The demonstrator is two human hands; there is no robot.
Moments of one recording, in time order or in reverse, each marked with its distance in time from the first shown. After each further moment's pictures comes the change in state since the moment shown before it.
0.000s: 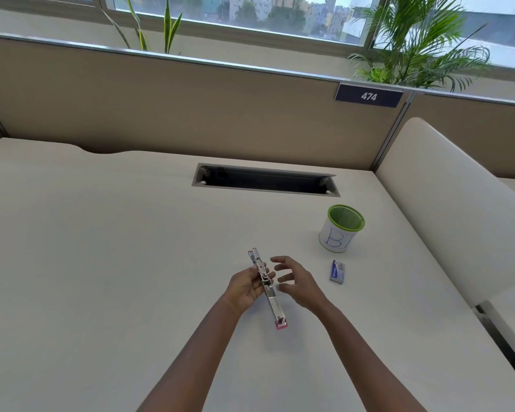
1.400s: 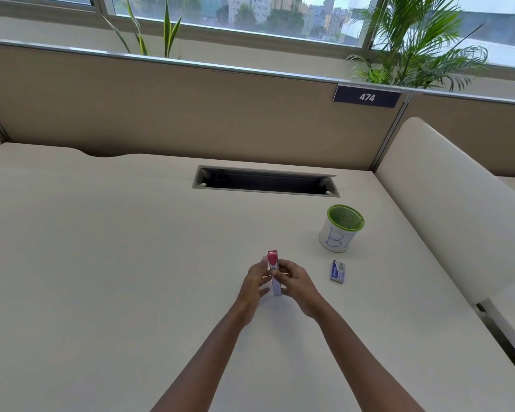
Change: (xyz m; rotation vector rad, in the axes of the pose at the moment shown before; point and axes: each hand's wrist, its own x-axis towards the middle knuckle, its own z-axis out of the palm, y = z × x) left_hand -0.006 -0.019 -0.001 0.491 -0.101 0.251; right_hand -0.002 -0.009 0.010 0.388 0.002 0.136
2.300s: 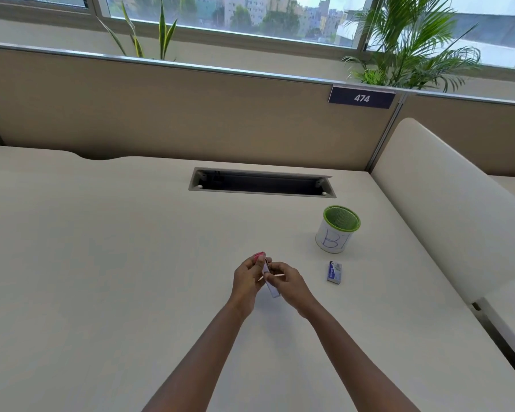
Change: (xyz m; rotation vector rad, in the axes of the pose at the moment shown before) left_hand 0.015 0.008 0.001 -0.280 0.078 0.068; right_hand 0.001 -0.001 0.005 -0.235 0.070 -0.093
